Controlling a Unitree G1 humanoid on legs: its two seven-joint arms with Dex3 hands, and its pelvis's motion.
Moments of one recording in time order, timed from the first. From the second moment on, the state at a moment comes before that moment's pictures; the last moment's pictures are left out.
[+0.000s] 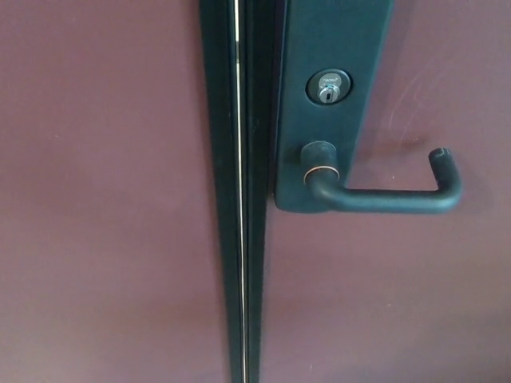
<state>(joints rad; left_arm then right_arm) -0.04 0.48 0.02 1.33 0.16 -0.22 -0.06 0.14 -0.10 -0.44 0.68 0.10 -0.36 -0.05</state>
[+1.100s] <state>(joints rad) -0.05 0.49 0.02 1.33 0.16 -0.22 -0.07 0.23 -0.34 -0.35 -0.58 0.18 -0.18 0.06</state>
